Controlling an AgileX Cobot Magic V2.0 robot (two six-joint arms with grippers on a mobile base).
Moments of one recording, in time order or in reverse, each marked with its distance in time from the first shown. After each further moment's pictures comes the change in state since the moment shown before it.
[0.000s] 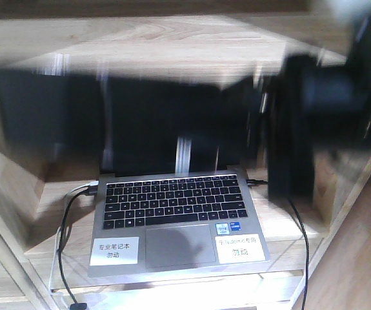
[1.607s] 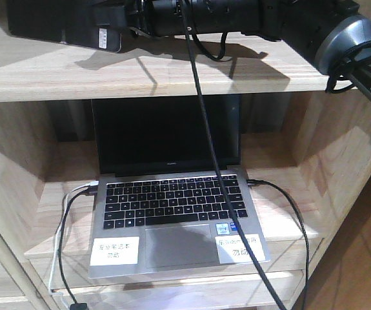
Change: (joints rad) left arm 0.000 0.000 0.000 0.000 0.000 0.000; right arm 0.000 0.856 -0.893 -0.073 -0.066 0.160
